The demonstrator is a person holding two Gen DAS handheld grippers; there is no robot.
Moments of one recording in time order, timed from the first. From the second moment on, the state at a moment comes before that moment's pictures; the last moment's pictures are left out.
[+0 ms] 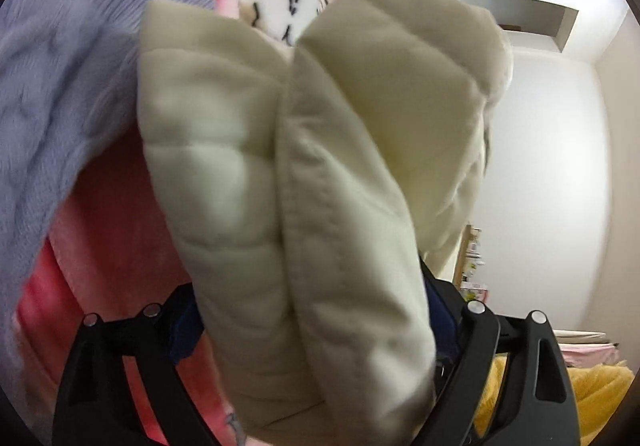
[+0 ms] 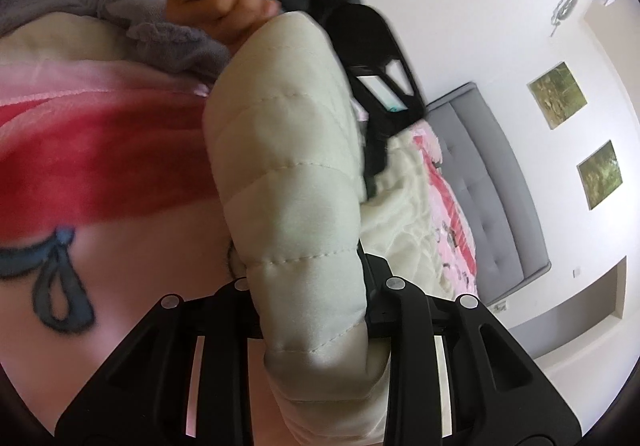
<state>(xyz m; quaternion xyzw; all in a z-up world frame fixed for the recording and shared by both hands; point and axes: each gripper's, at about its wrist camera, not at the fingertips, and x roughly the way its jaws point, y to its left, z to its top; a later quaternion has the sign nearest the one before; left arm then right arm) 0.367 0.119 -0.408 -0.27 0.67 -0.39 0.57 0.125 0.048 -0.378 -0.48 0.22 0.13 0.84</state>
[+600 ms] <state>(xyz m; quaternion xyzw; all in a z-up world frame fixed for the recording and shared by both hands) 0.335 0.127 -0.386 -0.23 0.67 -0.30 0.64 0.107 0.006 -0.339 -0.40 0.25 0.19 0.86</state>
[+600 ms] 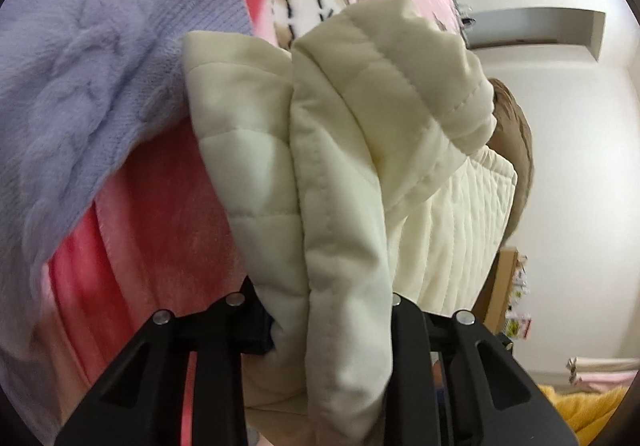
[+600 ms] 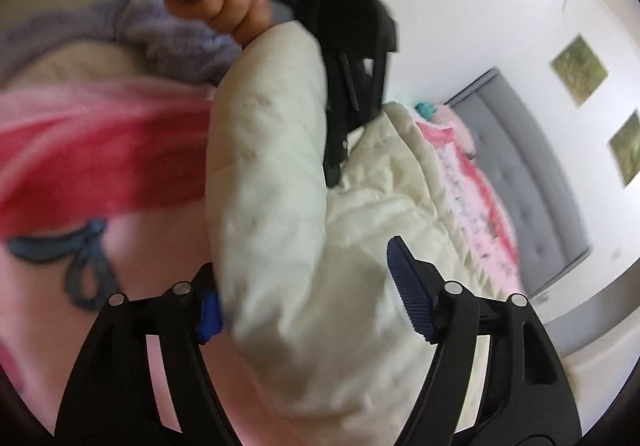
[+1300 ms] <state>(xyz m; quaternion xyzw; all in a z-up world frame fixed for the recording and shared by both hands) 0.322 0.070 -0.384 -0.09 0.70 -0.13 0.70 0.126 -0.464 -0.354 0.18 0.50 0.01 0.84</state>
